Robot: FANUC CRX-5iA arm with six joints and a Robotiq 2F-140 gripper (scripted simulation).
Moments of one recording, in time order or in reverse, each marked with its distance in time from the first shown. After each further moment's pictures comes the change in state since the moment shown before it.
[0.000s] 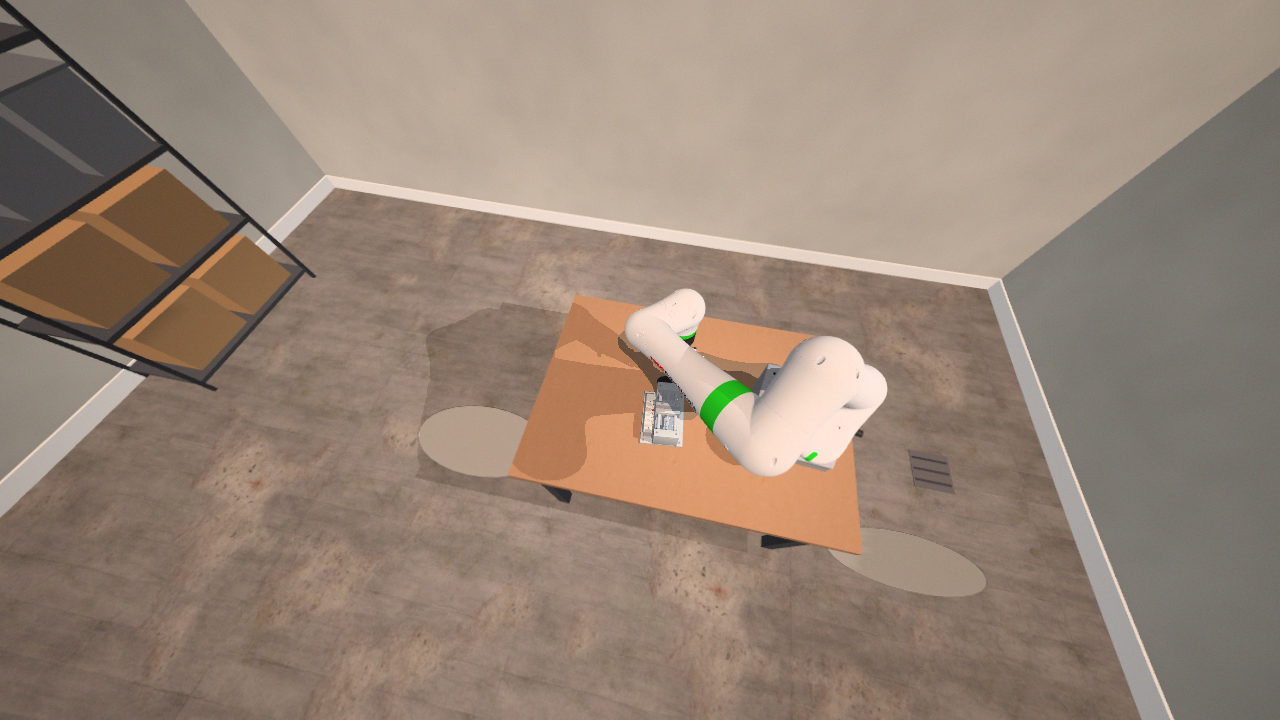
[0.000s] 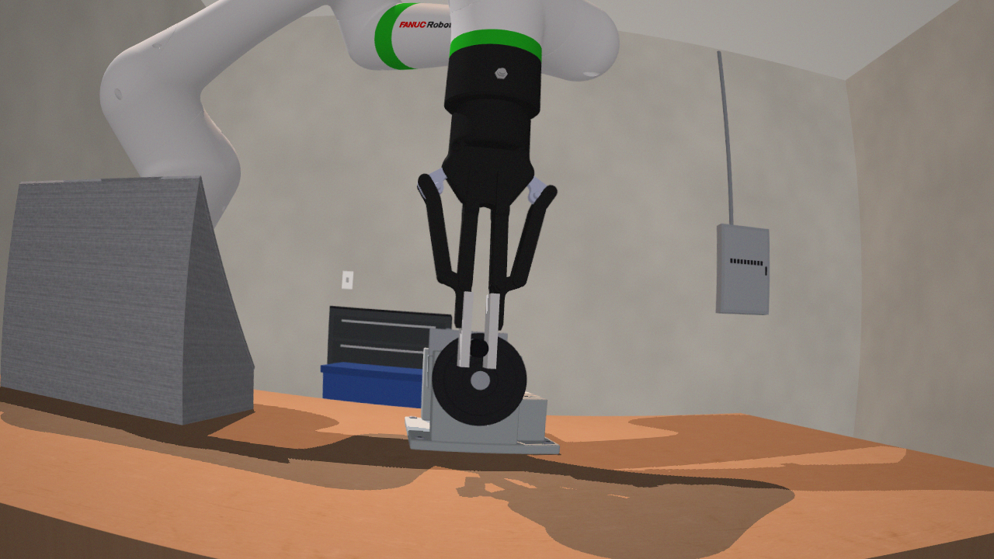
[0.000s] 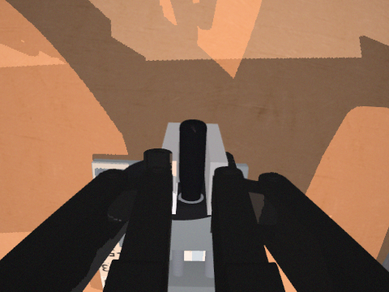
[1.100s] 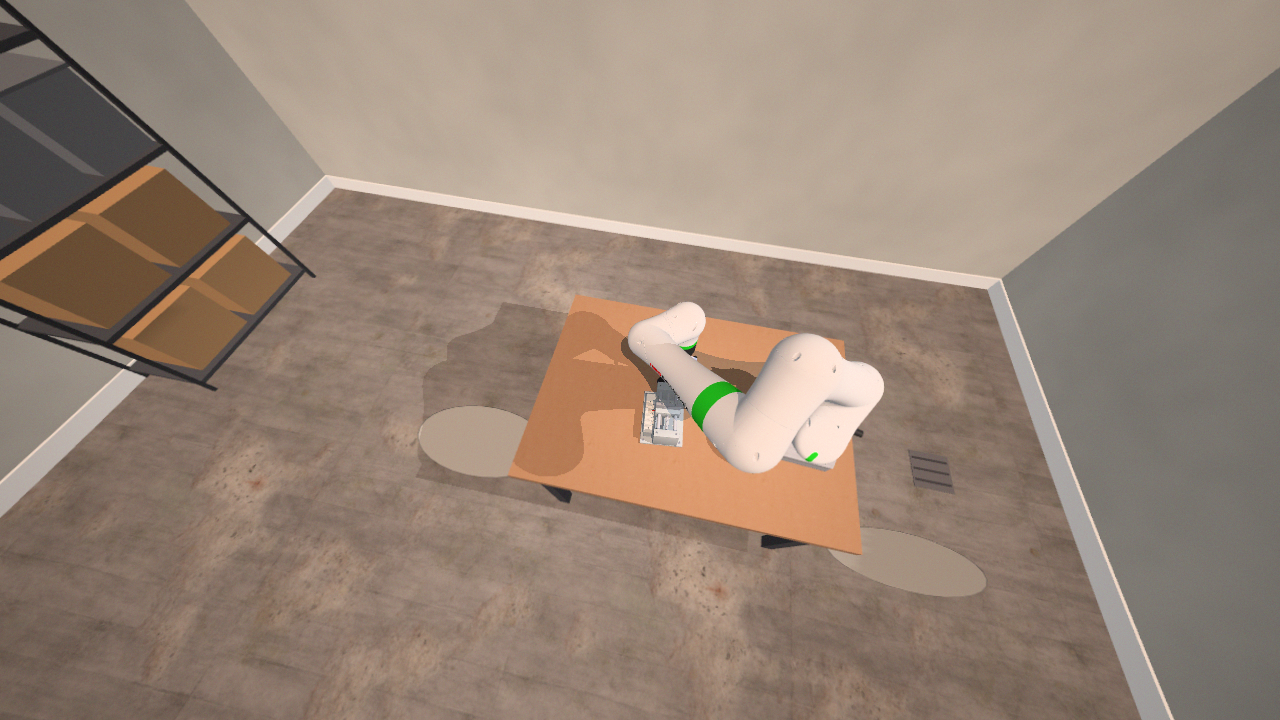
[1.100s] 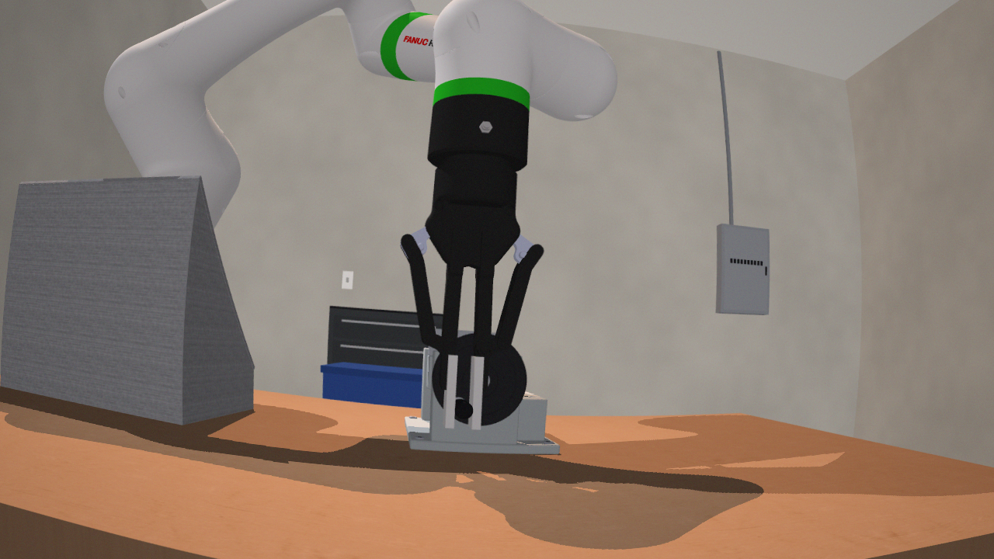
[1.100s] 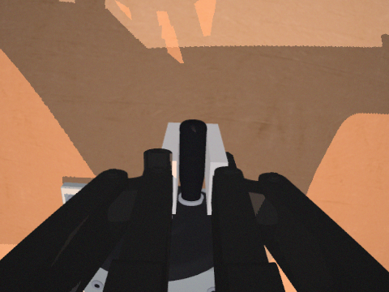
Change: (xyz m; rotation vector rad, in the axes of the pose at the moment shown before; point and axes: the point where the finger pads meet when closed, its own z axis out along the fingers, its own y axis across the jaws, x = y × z) arm 0.000 0.011 0.056 0.000 0.000 0.000
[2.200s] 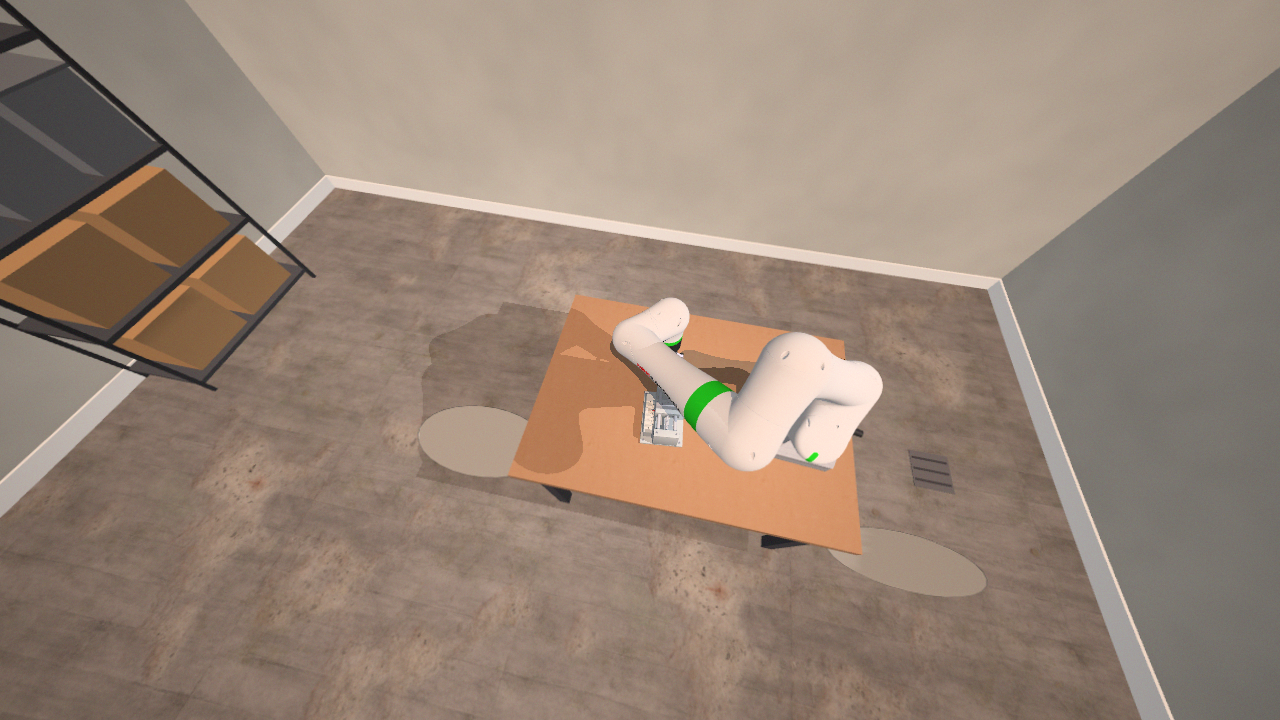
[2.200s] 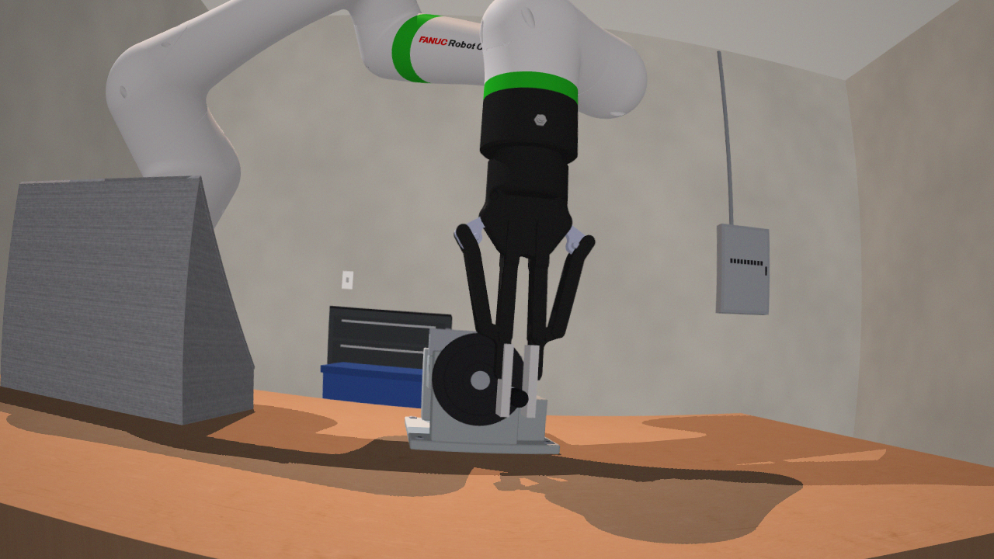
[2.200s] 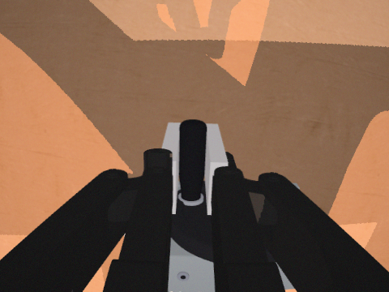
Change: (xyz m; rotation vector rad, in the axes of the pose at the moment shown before) arm 0.000 -0.048 -0.013 0.001 0.000 0.000
